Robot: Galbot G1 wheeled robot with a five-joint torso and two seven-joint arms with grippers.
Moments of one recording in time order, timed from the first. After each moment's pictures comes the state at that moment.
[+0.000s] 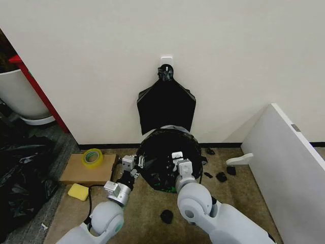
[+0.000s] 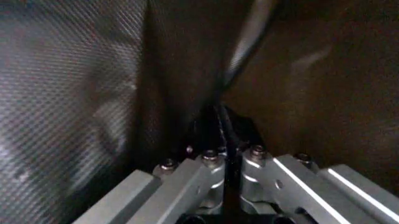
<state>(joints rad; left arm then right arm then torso) 1.20 -0.96 0.01 -1.92 -0.48 -0.28 -0.26 -0.88 1.16 -0.33 2.00 0.88 -0.64 0.96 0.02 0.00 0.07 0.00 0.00</state>
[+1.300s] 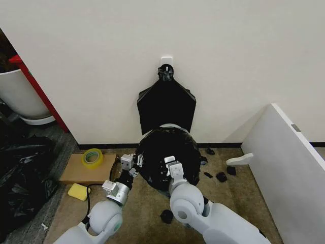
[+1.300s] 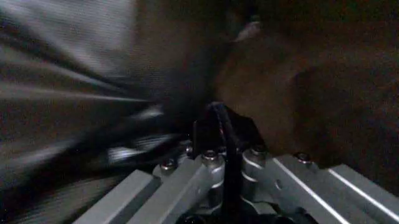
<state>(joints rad) 1.22 -0.95 -0.01 -1.94 -0.48 -0.28 -0.26 -0.84 1.17 -0.41 1.94 0.80 -0.73 1.01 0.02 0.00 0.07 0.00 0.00</state>
